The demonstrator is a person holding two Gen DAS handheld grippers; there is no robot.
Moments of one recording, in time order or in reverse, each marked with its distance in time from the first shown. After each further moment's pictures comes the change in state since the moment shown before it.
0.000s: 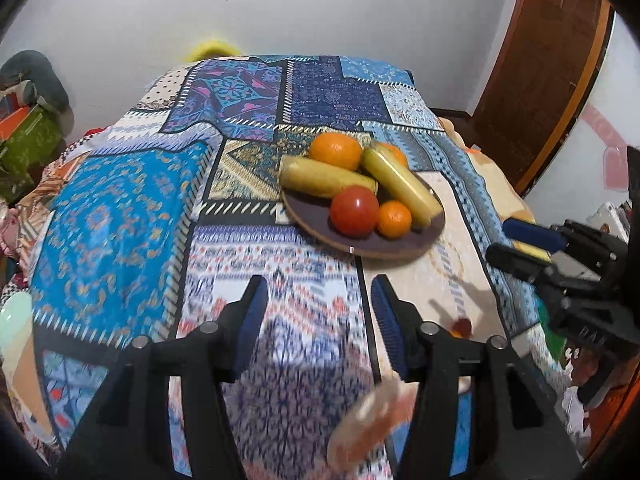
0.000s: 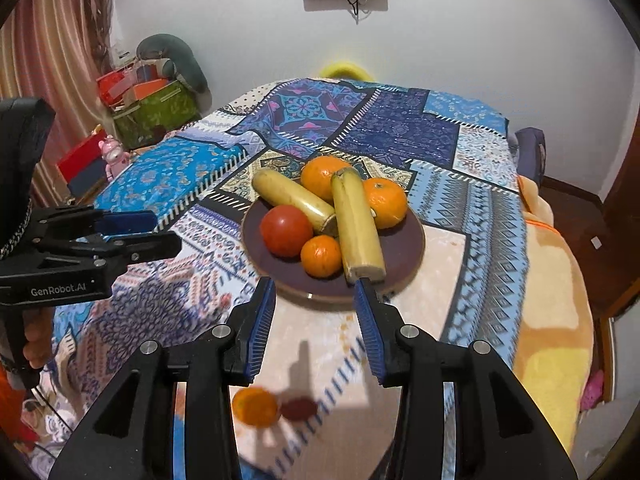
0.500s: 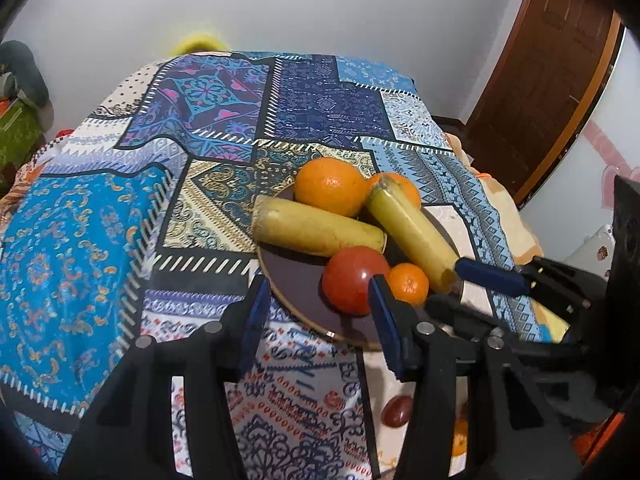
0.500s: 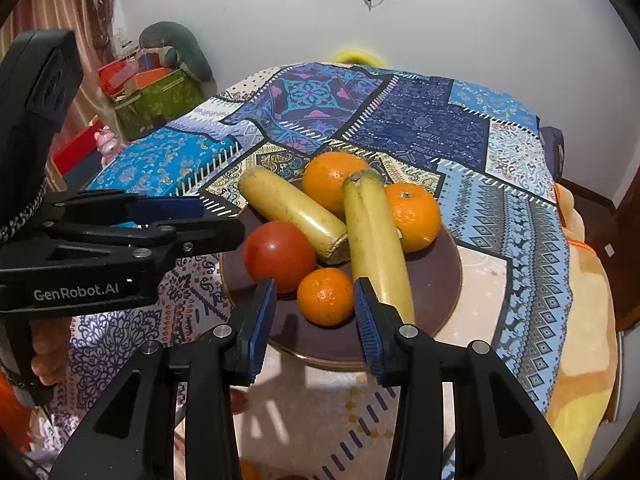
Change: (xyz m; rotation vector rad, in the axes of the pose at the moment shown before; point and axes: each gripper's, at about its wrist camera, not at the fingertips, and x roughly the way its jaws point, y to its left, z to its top) left arm 0.076 0.004 0.058 -0.030 -0.002 -0.064; right arm 0.066 -0.008 0.025 -0.016 0.030 0.034
